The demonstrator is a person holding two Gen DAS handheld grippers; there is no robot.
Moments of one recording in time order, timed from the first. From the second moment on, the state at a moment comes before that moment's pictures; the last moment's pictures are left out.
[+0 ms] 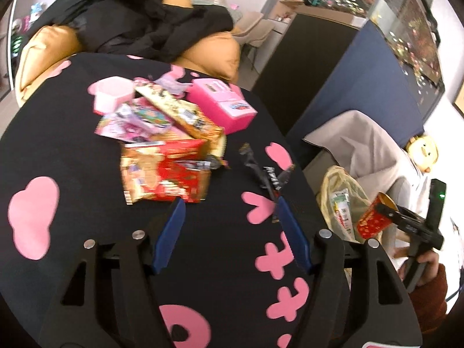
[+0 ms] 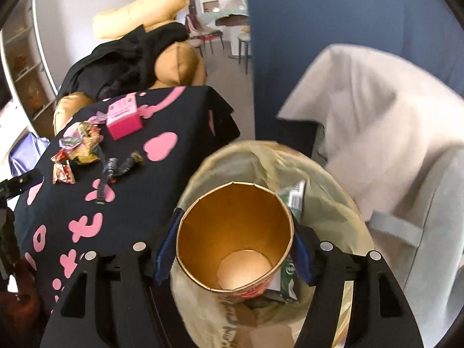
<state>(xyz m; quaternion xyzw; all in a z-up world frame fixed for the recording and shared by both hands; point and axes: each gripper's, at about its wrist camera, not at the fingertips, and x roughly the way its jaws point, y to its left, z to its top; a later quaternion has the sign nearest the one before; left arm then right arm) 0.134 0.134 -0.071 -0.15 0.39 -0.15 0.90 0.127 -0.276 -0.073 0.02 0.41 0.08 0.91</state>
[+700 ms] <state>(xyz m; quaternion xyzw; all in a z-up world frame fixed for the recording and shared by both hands) 0.125 0.183 -0.084 -0.19 0.39 -0.13 0.89 0.167 -0.257 -0.085 -0.09 0.45 0.04 0.89</state>
